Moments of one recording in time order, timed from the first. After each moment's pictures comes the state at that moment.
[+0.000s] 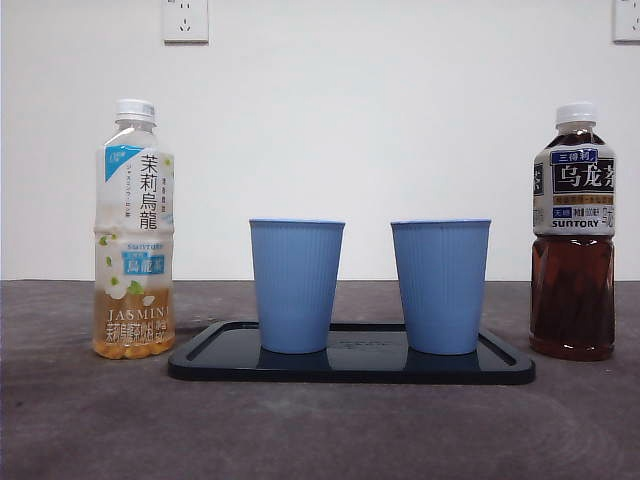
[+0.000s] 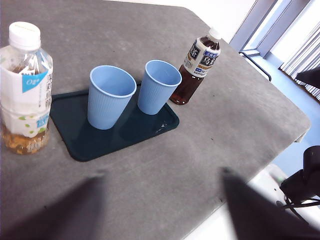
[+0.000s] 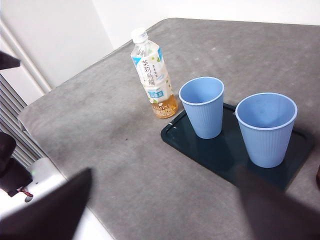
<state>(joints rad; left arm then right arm) -0.67 0.38 0.92 -0.92 0.16 -0.33 0.35 0.30 0.76 -0.80 -0.52 0.14</state>
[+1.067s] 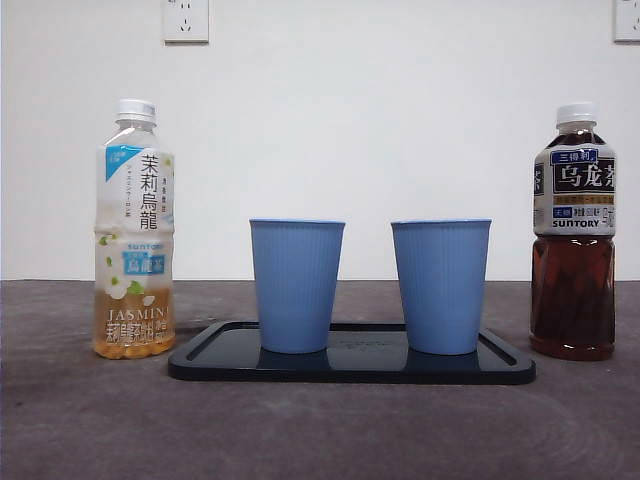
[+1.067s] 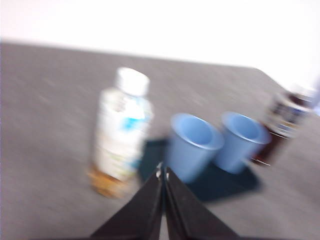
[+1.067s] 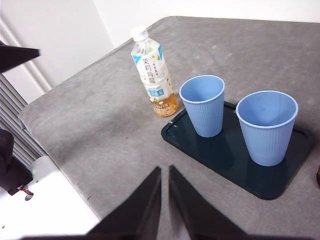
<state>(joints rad) -0.31 0.23 0.65 -0.64 0.16 -0.23 0.35 0.30 0.76 -0.80 -0.52 0.14</state>
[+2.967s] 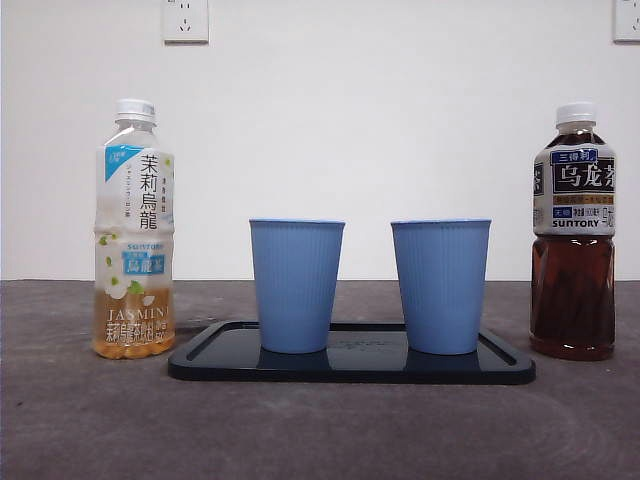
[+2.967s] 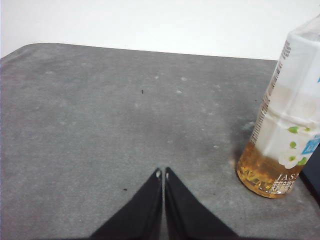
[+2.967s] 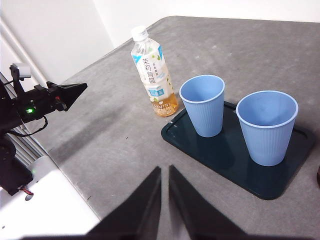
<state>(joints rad) 0.00 0.00 0.03 -0.18 0.02 -0.07 0.35 0.30 0.76 -0.80 -0.52 0.14</state>
